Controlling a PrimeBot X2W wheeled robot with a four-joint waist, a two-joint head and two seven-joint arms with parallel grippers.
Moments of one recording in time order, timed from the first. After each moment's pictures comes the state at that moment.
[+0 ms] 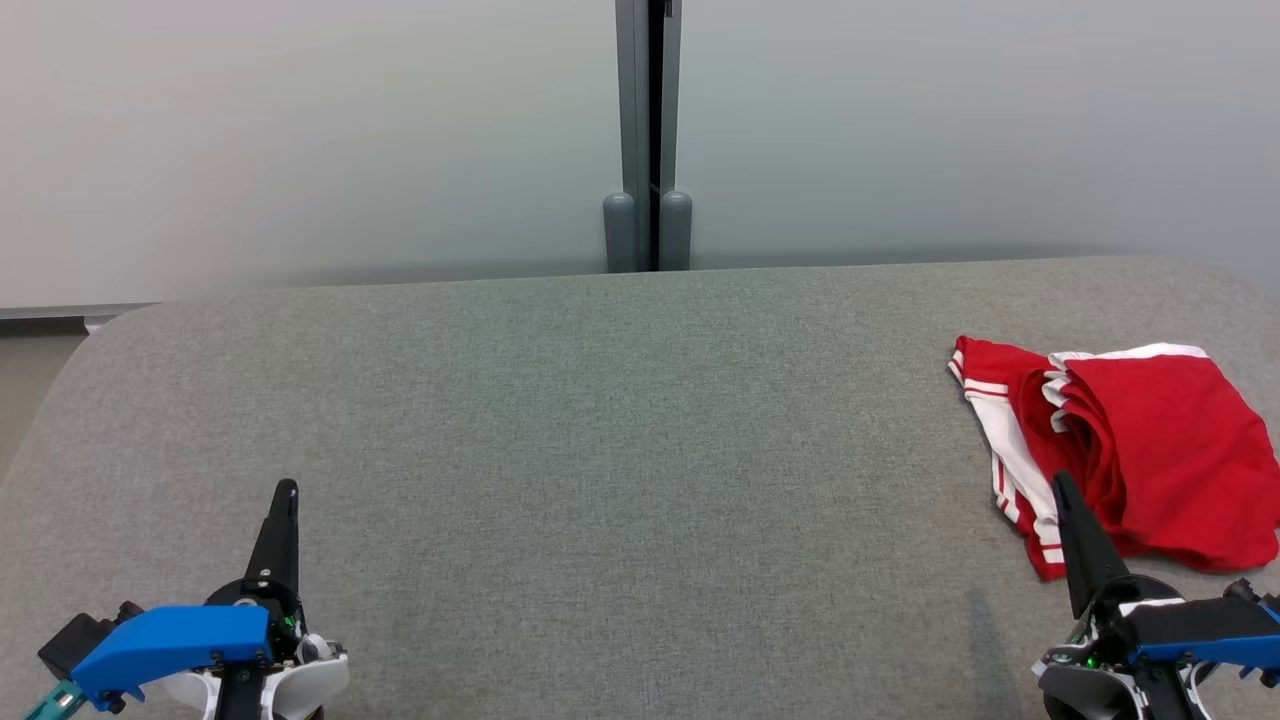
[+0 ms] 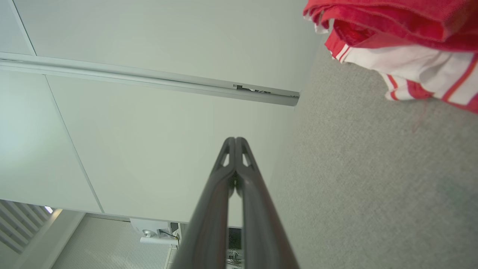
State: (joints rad) left arm -0.09 0.07 0.07 0.24 -1.50 -0.11 0.08; right arm -0.07 -0.06 -0.10 0.22 1.48 0.13 0.09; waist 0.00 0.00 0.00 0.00
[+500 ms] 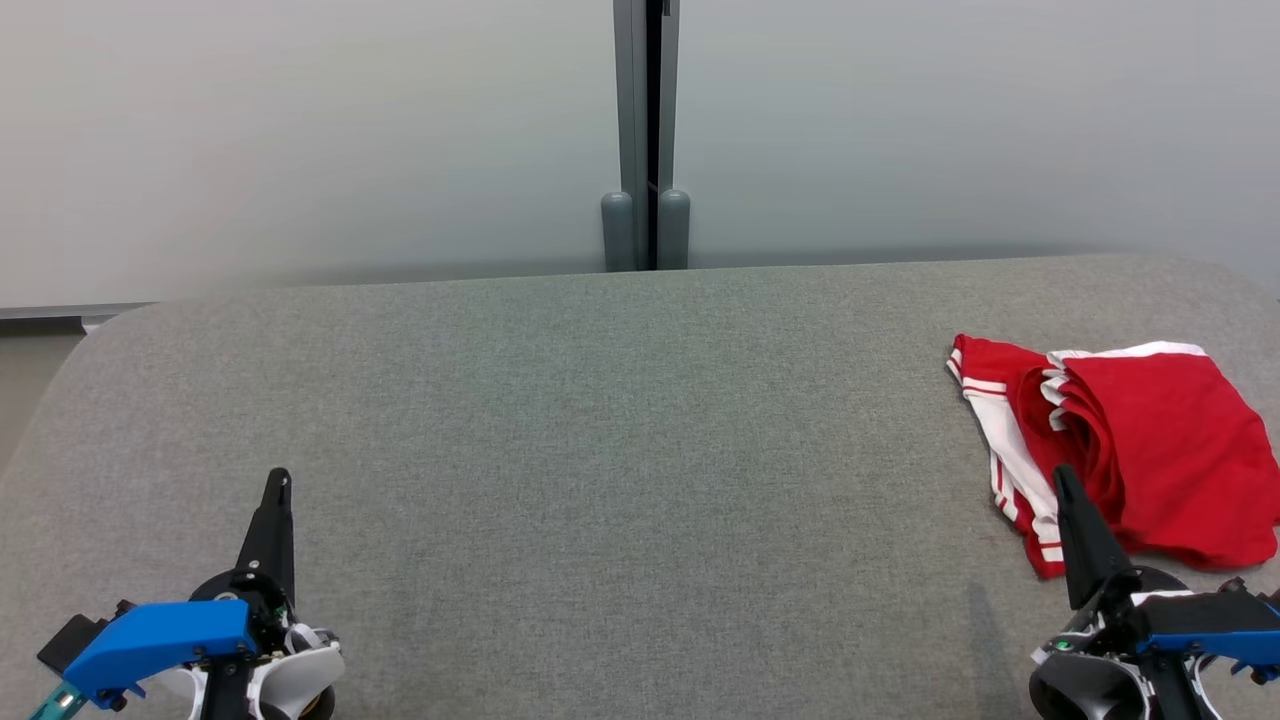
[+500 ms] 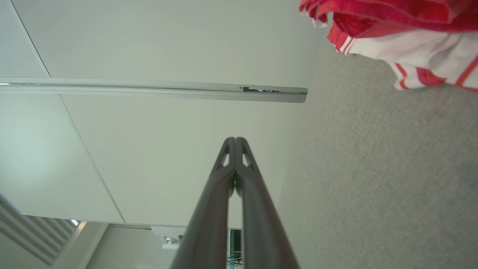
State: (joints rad) left arm -0.10 0.06 0.10 0.24 -1.59 -0.12 0.10; right arm -0.09 -0.06 -0.10 0.24 1.59 0.13 0.10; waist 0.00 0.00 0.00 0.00
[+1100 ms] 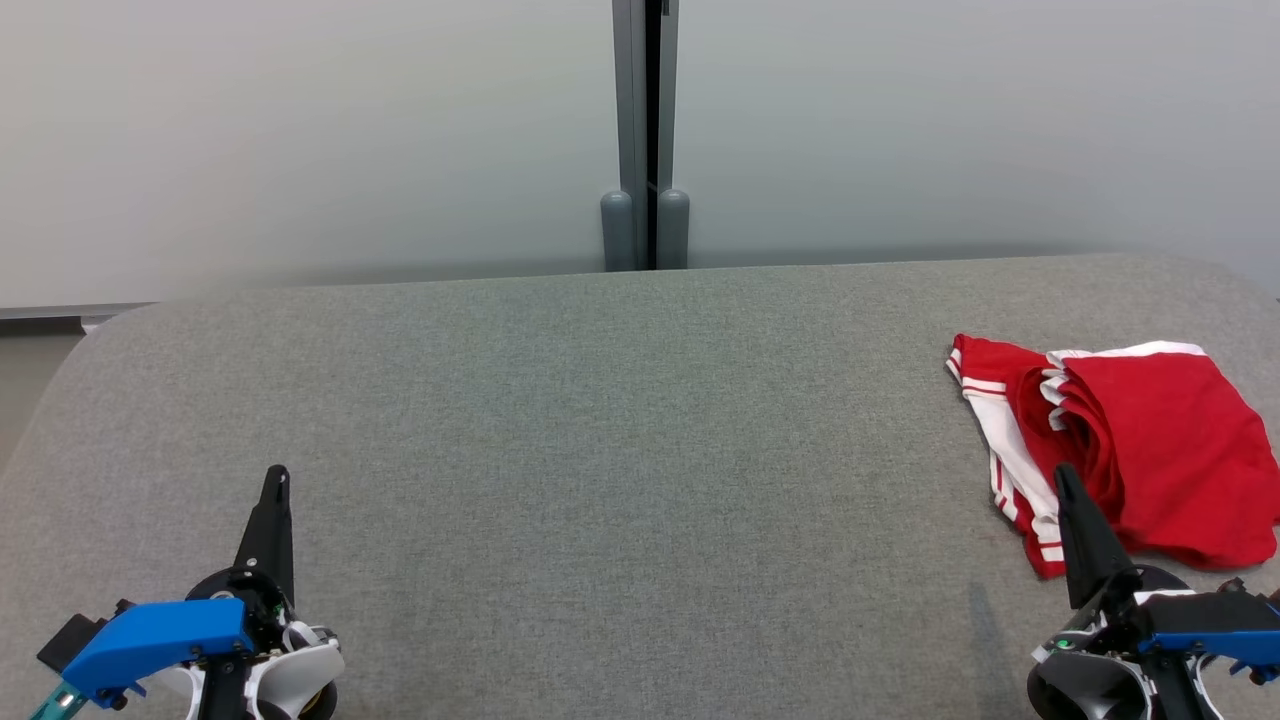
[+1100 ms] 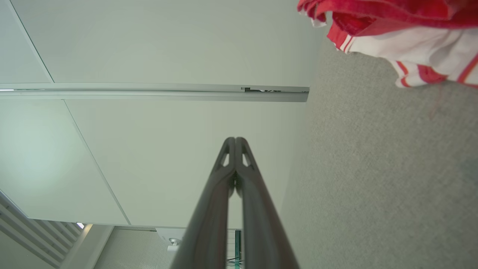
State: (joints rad) left arm -0.10 0.05 0.11 0.24 -1.61 -0.13 0.11; right arm -0.10 -0.06 -0.10 0.25 1.62 0.13 0.11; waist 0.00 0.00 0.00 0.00
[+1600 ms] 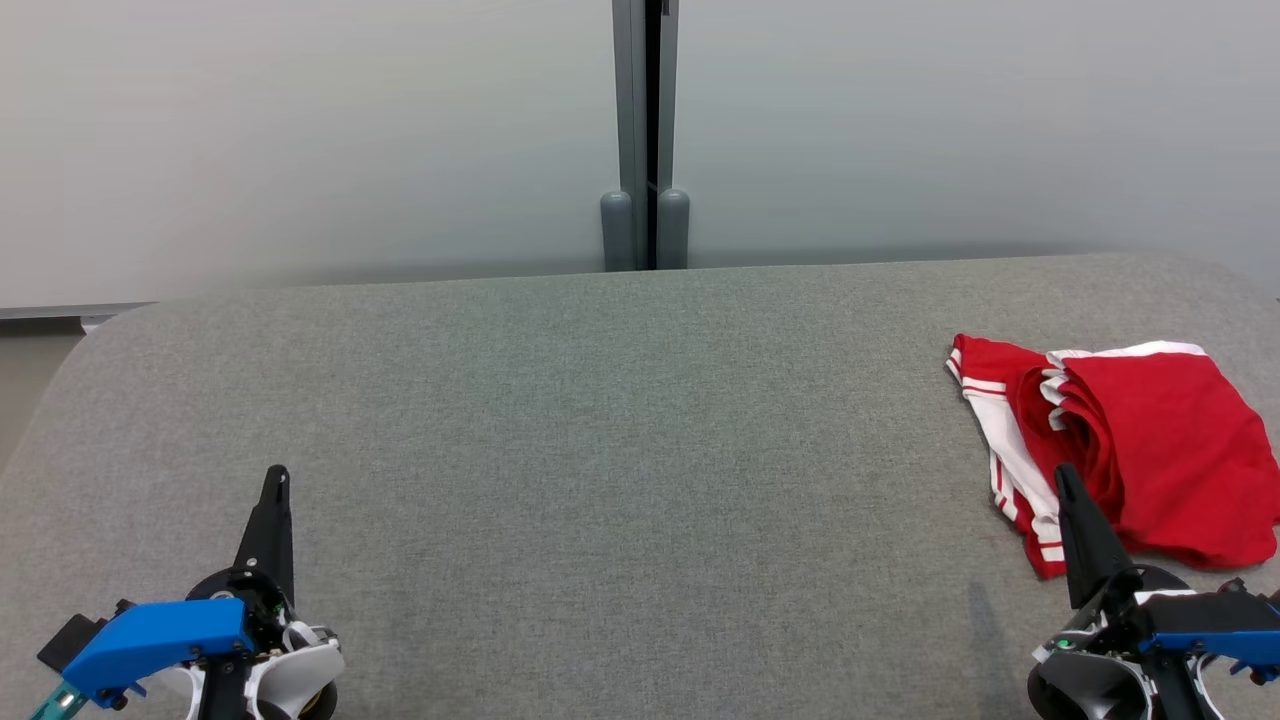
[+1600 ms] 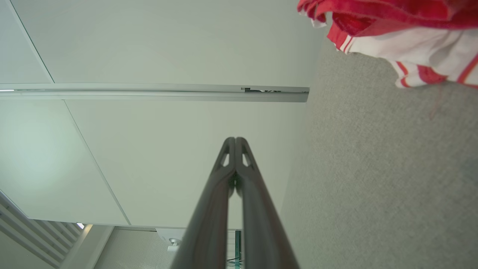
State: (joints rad) left arm -0.10 0.05 0.11 0.24 -1.61 -0.13 0.11; right arm -0.10 -0.05 -0.11 0.25 1.62 0.13 0.11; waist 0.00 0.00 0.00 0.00
